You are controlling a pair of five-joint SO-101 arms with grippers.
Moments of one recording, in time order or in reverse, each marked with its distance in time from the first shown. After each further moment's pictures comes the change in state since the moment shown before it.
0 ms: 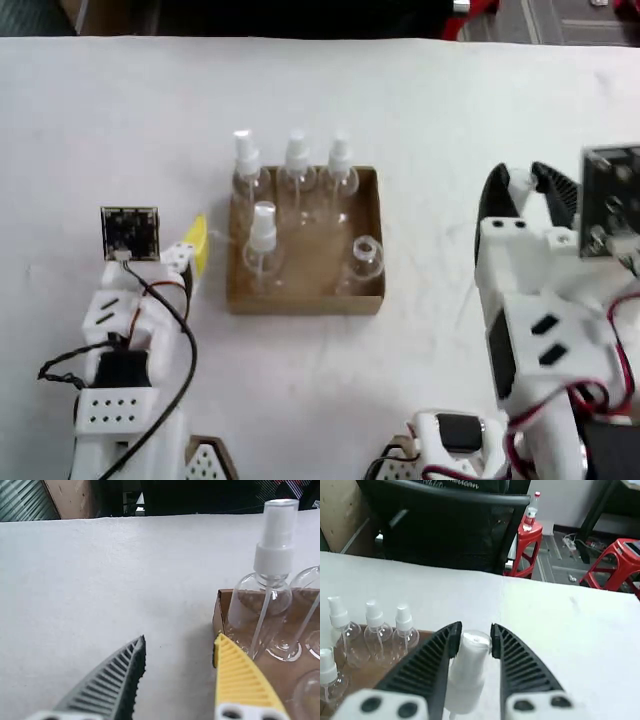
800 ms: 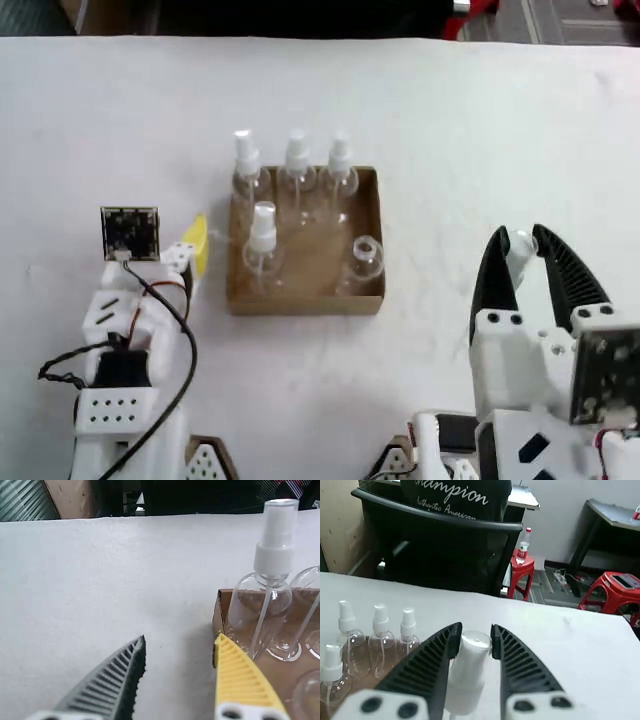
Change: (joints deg) left arm 0.0 0.0 0.0 0.0 0.0; right arm -0.2 -25.0 19.8 -7.6 0.0
